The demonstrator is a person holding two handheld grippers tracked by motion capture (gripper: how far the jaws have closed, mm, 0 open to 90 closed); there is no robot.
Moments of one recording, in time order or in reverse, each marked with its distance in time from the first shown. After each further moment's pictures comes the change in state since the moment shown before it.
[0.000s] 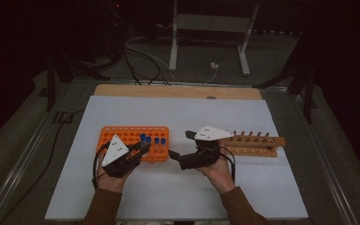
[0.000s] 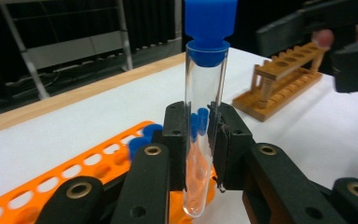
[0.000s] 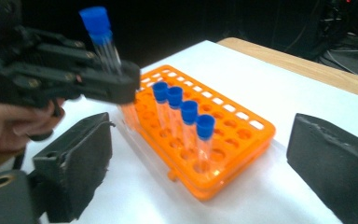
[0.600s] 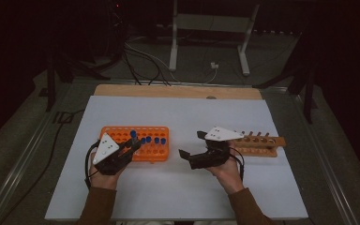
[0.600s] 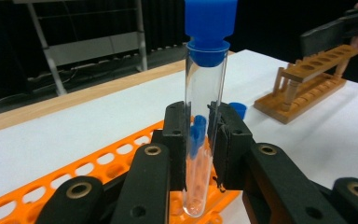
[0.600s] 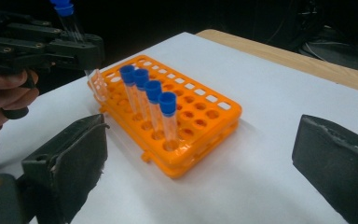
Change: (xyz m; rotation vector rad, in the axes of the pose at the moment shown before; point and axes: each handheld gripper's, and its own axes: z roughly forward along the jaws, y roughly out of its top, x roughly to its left) left arm 0.019 -0.008 -0.008 -0.013 0.057 -0.038; right arm -0.019 -0.013 -0.017 0.012 -0.060 0.019
